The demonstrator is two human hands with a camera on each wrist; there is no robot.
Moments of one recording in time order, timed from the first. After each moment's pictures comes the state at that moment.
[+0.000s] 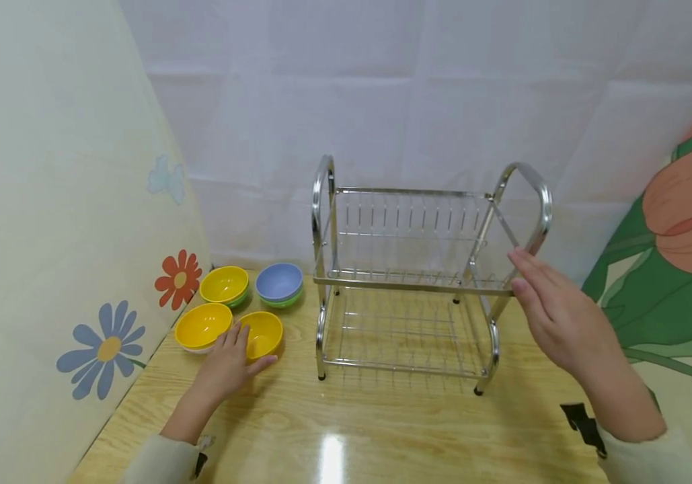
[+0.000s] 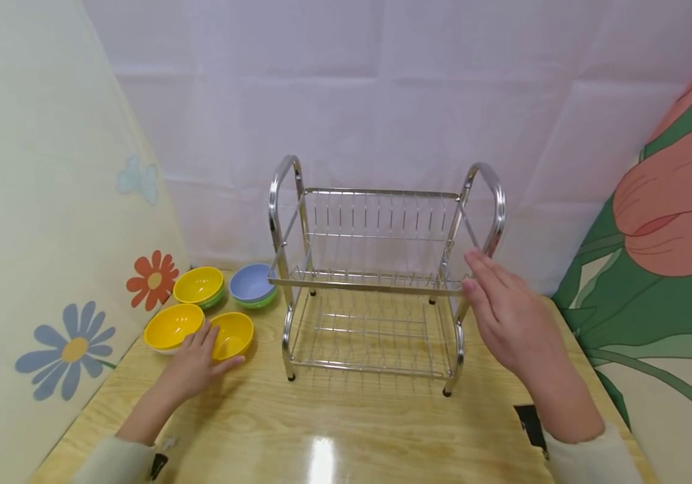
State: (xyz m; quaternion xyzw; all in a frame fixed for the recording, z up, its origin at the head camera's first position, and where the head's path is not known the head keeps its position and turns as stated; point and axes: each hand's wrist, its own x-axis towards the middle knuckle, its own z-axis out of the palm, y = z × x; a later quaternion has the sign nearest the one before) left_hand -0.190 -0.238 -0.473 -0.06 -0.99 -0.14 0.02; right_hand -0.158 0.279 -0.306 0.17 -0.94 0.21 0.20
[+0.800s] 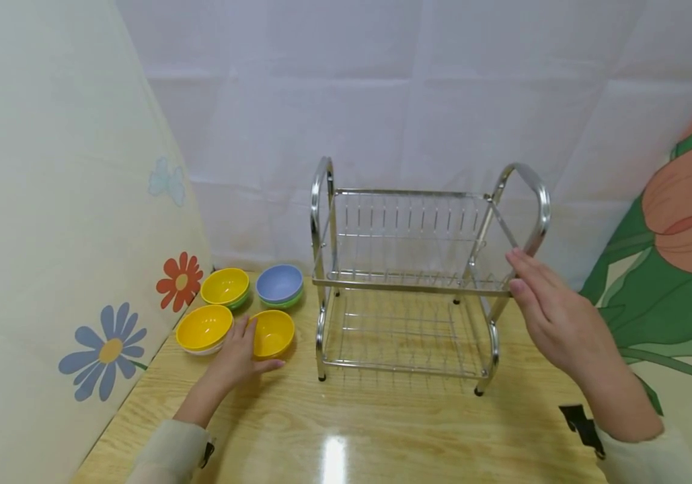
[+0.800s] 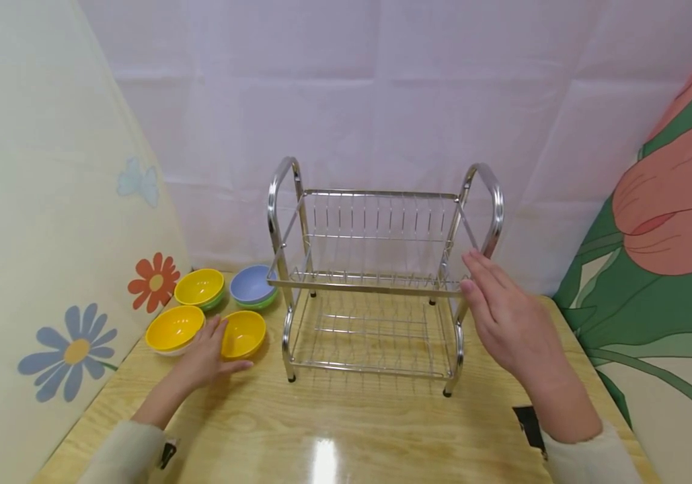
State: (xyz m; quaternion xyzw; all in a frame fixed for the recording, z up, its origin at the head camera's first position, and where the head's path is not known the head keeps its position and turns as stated) left_hand -0.214 -0.236 -0.480 -0.05 -0.97 -0.22 -0.02; right_hand -0.156 0.276 -0.305 0.16 -0.94 0.23 0.19
